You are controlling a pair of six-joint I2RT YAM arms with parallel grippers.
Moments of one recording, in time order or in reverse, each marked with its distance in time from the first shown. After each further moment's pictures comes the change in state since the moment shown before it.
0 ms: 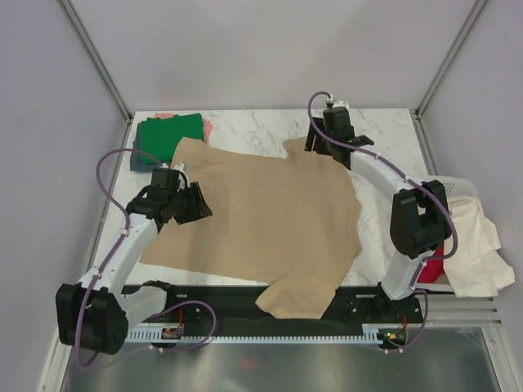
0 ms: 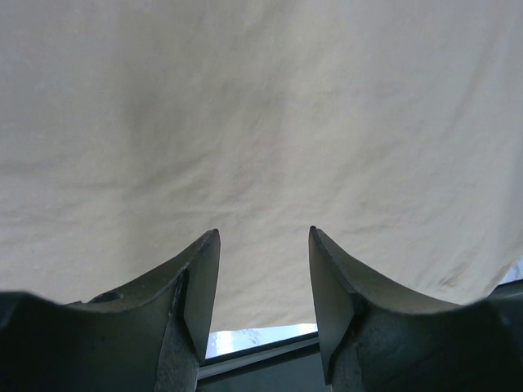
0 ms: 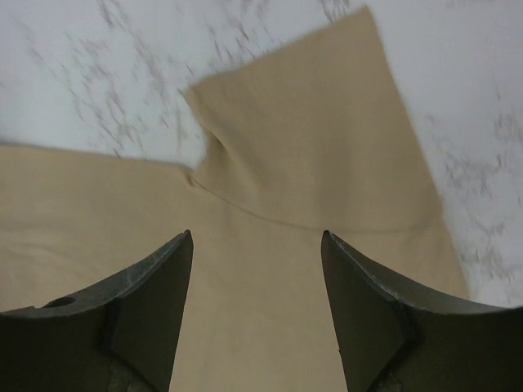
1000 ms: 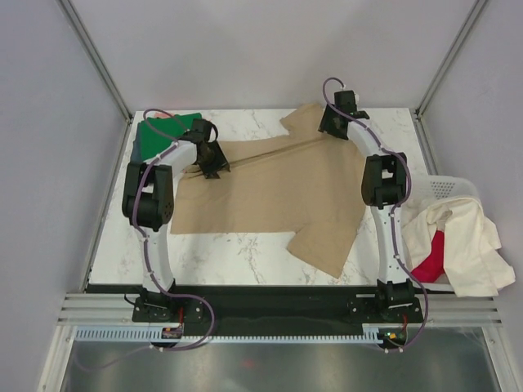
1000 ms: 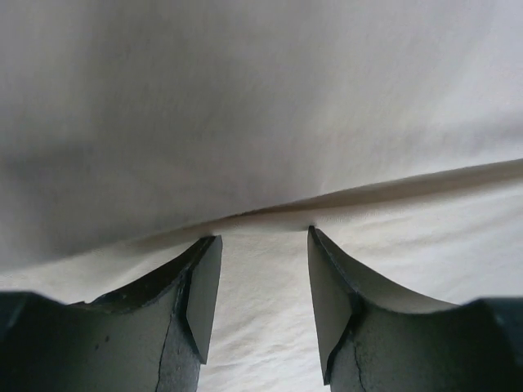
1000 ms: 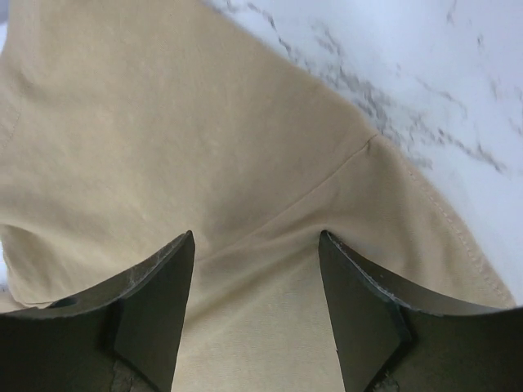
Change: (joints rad) left arm -0.003 1.008 0.715 0.109 -0.107 -0.220; right arm -0.206 0.752 0.805 -0.261 -0.028 0.013
